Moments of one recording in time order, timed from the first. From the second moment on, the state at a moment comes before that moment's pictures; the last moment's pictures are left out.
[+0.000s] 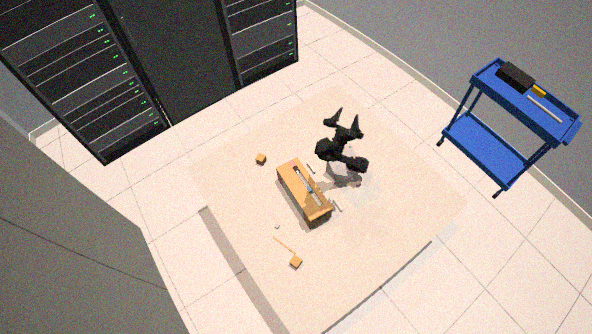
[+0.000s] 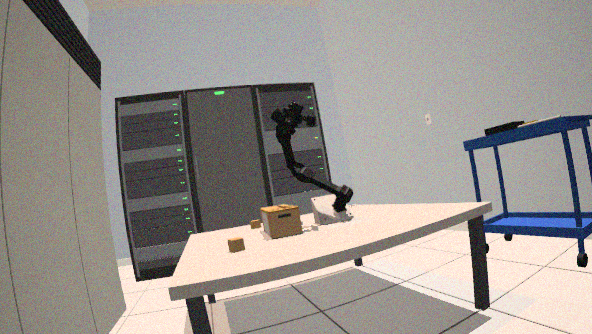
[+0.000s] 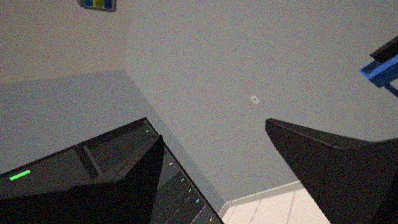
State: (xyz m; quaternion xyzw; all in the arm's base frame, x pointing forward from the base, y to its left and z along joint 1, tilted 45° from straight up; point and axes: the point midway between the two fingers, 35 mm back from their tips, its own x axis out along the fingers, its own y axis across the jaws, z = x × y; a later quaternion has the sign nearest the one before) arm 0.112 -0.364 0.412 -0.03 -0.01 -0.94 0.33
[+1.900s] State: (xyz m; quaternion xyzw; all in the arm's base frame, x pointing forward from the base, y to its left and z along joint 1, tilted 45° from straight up) arm 0.001 0.194 0.510 0.10 0.06 -0.81 -0.58
